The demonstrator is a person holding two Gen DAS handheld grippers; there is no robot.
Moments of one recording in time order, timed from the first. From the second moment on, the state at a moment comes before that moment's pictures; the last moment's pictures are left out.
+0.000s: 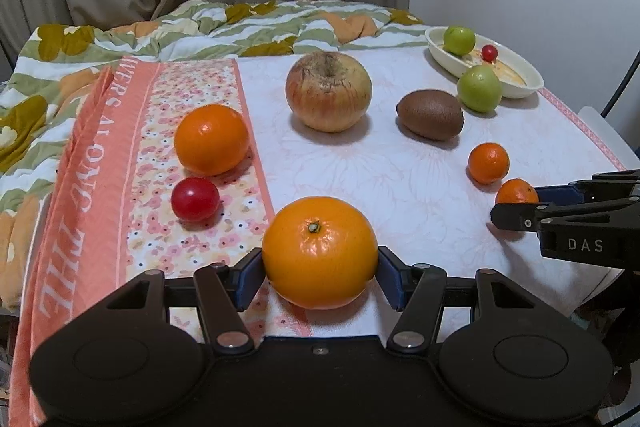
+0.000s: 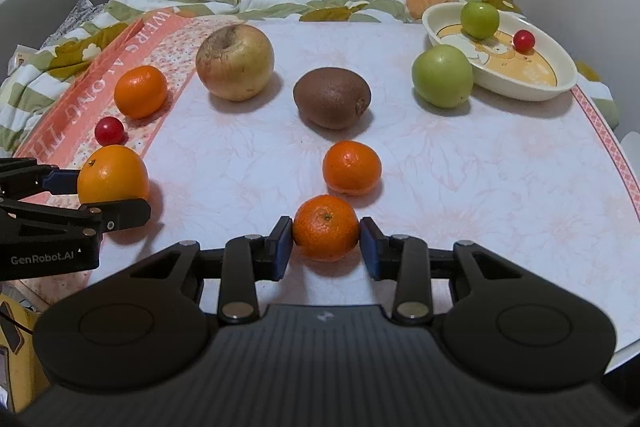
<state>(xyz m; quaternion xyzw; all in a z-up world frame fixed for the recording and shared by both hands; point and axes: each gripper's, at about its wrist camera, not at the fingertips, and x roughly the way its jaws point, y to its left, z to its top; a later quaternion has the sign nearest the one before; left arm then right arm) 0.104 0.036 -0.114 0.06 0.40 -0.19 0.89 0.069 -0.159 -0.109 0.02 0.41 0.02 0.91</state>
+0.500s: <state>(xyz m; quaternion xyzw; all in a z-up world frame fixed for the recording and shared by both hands) 0.093 0.028 -0.054 0.06 0.35 -0.21 0.91 0.057 -0.170 -0.051 0.03 0.38 0.01 0.92</state>
